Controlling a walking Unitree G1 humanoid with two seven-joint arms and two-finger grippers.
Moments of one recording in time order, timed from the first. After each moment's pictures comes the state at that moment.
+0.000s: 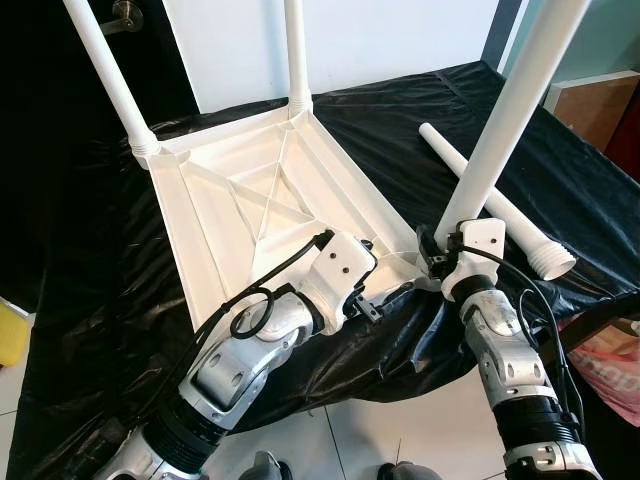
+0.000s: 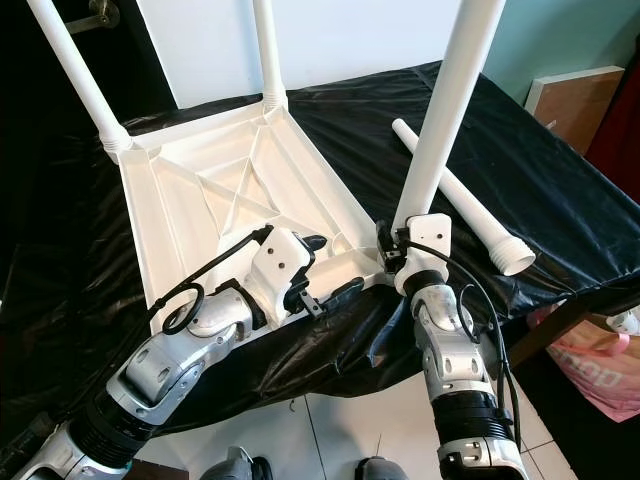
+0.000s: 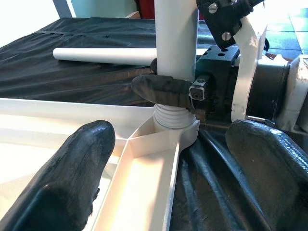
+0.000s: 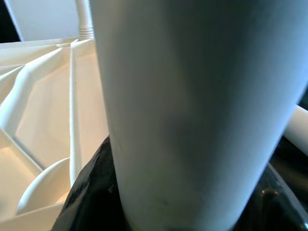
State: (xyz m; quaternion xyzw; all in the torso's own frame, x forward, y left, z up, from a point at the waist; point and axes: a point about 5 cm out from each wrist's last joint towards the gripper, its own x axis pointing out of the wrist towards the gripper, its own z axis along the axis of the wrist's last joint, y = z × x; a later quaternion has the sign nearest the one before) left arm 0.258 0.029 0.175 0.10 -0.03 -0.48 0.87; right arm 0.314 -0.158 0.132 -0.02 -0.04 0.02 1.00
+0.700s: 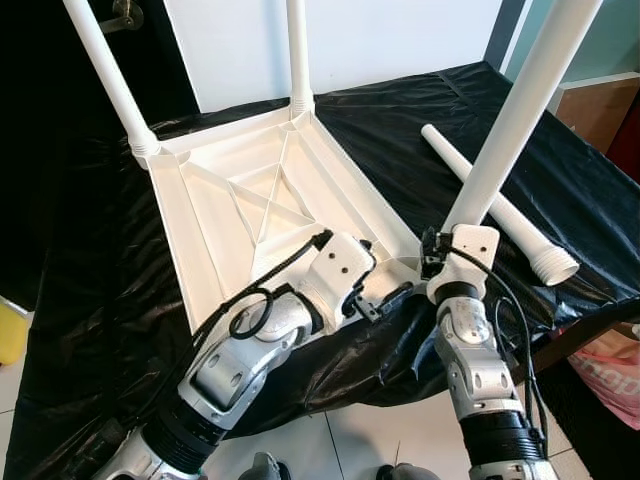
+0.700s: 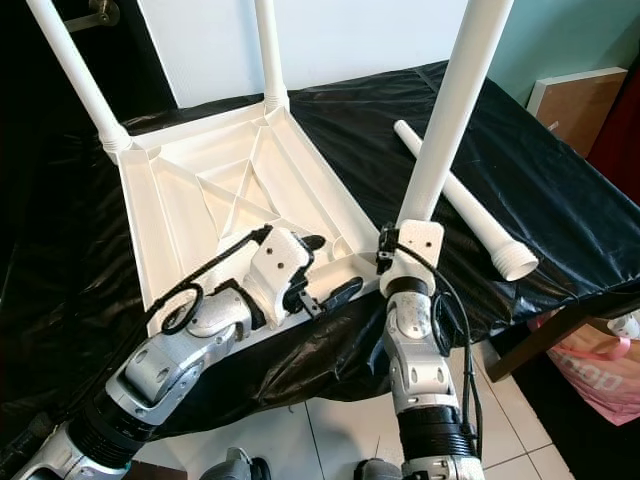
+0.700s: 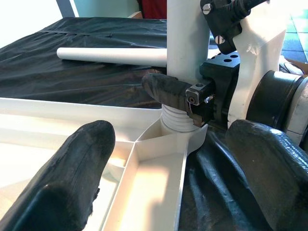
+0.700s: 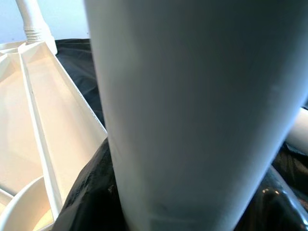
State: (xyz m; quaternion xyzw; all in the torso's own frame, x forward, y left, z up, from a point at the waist) left arm 0.258 0.030 0.175 0.10 -0.03 -0.48 0.87; right arm 0.304 -0.140 0.133 0.02 -0.04 -0.10 0.99
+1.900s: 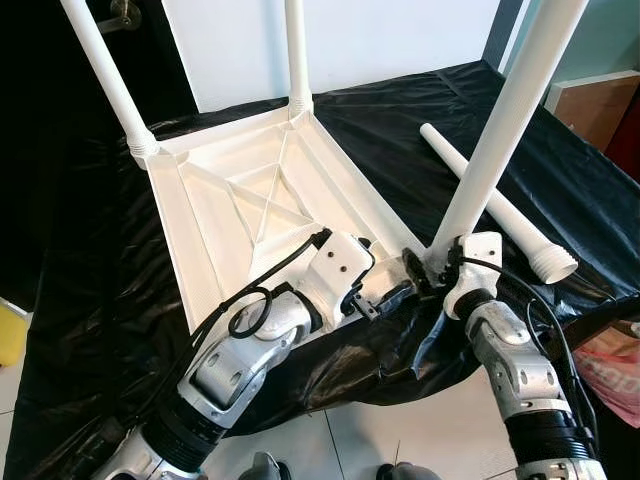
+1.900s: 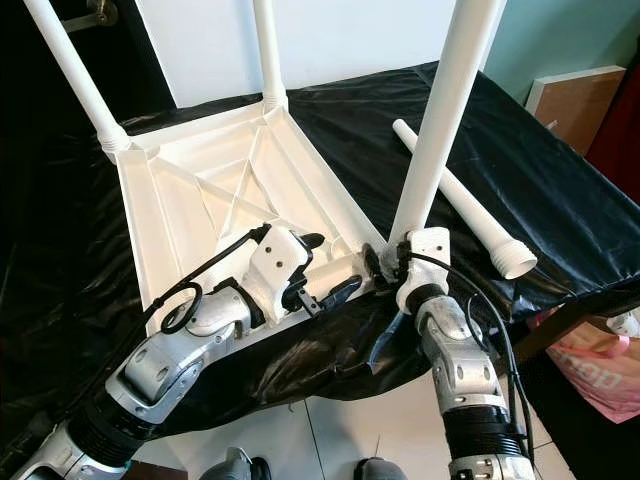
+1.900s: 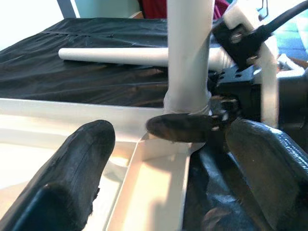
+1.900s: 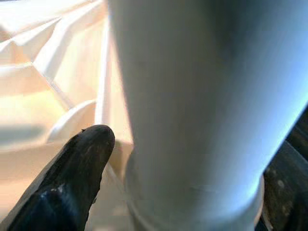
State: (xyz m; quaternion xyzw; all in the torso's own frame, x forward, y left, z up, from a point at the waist) left arm 0.260 0.036 0.175 0.11 -0.03 -0.48 0.87; right arm 0.304 -0.168 0.122 -0.03 0.02 0.15 0.99
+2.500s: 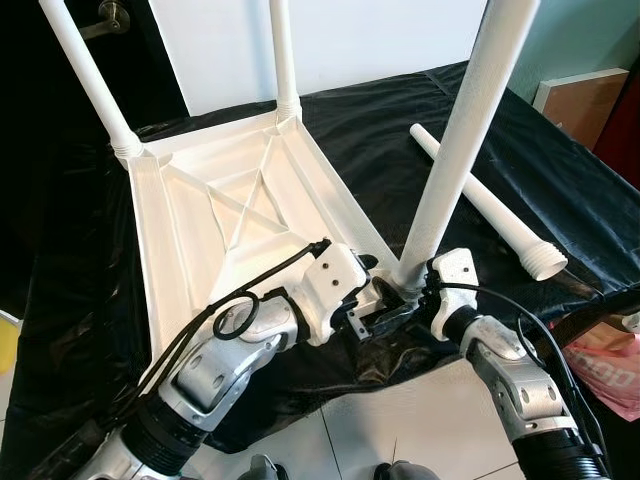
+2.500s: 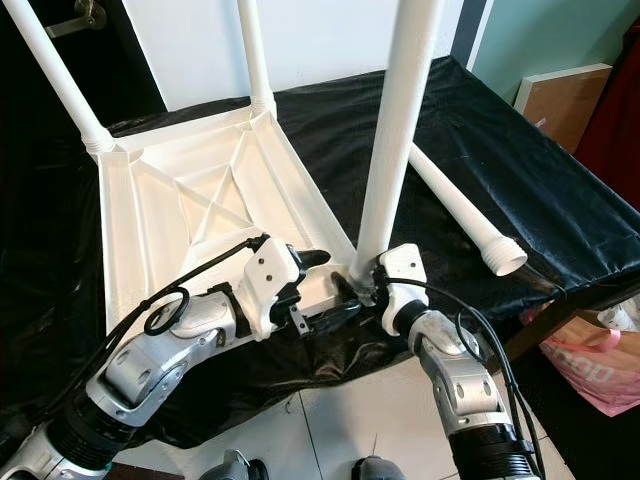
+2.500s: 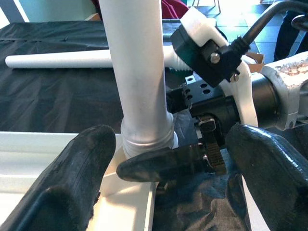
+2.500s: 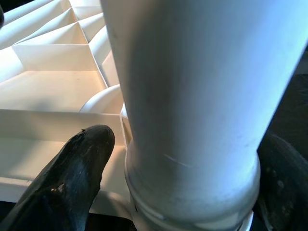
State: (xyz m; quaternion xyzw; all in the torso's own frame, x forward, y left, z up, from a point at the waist) left arm 0.248 0.043 0.172 0.12 -0.01 -0.55 0.82; right arm 0.283 -0.139 0.116 -0.03 0.03 0.27 0.96
